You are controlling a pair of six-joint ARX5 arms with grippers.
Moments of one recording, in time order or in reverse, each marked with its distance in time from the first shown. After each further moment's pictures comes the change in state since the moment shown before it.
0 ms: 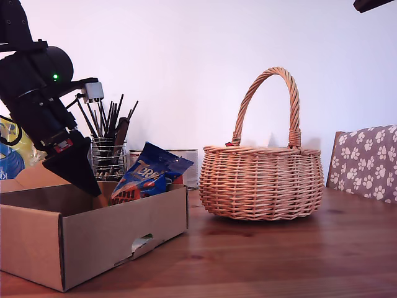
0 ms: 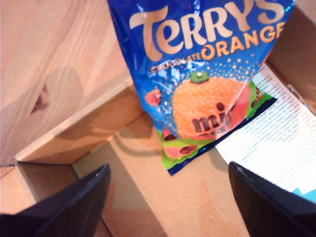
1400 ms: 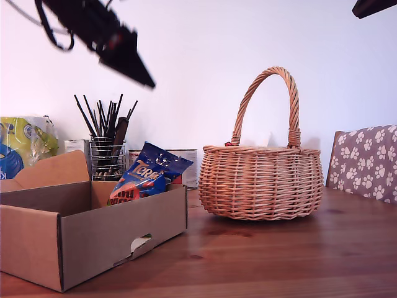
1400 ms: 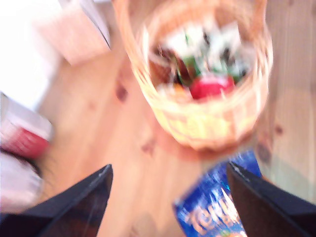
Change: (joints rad) left arm -0.126 -0.086 0.422 -0.132 0.072 -0.021; right arm 0.000 0.017 0.000 -0.002 0.003 0.001
